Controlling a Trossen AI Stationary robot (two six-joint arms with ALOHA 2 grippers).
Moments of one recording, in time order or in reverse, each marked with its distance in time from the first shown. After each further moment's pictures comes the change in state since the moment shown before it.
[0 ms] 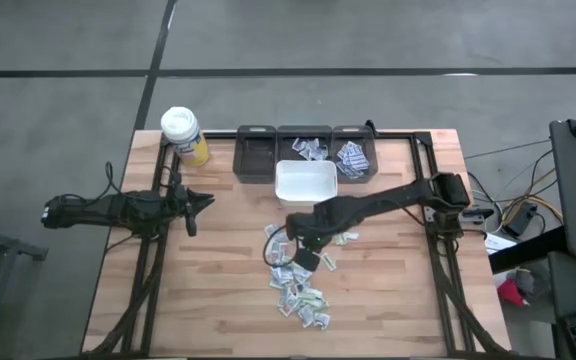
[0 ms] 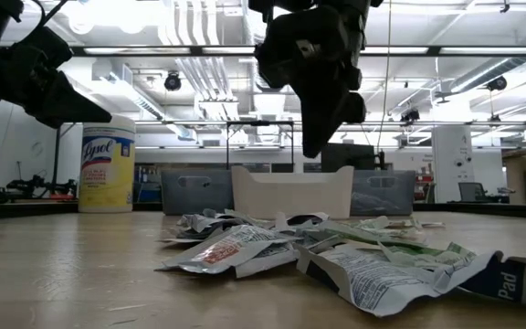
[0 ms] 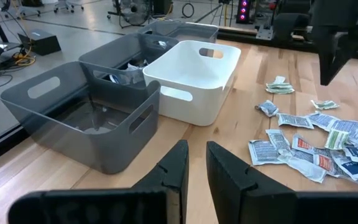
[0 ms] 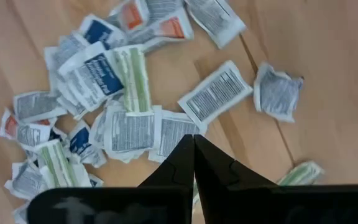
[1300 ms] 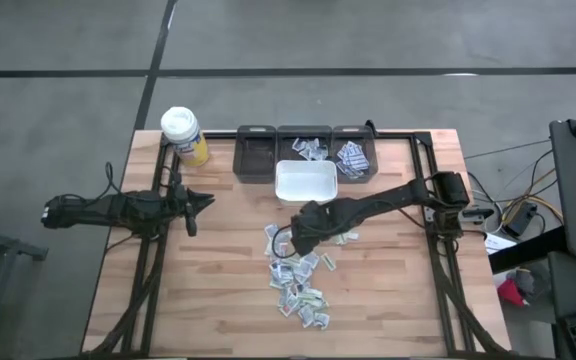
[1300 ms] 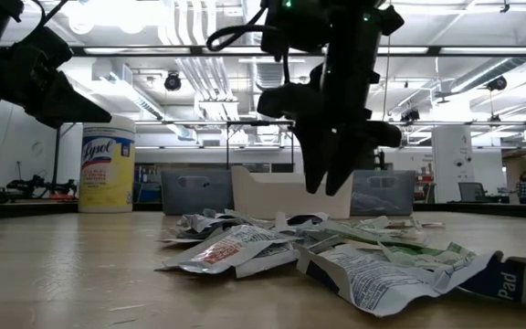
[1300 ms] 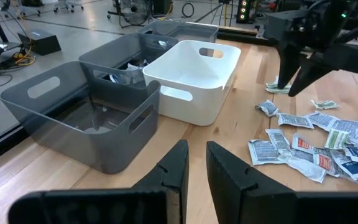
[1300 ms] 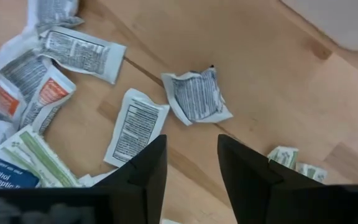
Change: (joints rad) left arm 0.000 0.000 0.000 0.000 0.000 0.000; right arm -0.029 -0.001 -0.155 0.100 0.197 0.454
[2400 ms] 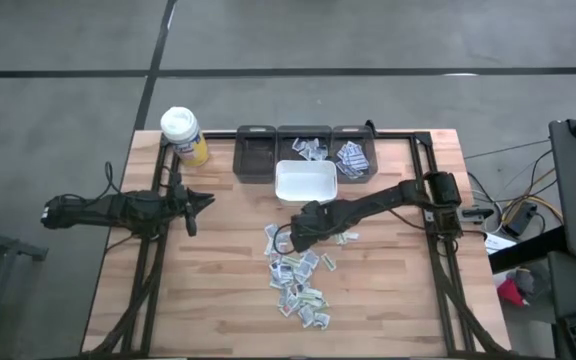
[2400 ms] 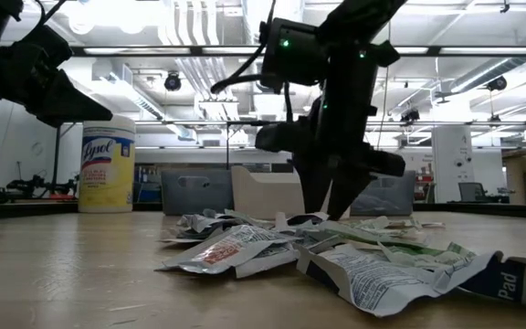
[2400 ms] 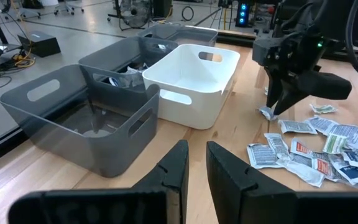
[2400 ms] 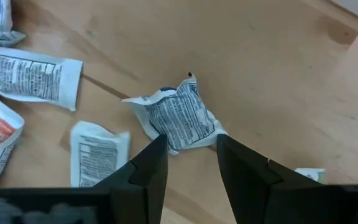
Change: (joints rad) left arm 0.000 0.000 0.000 0.015 0.000 -0.002; right arm -0.029 0.067 -0.071 0.121 -0.021 0.091
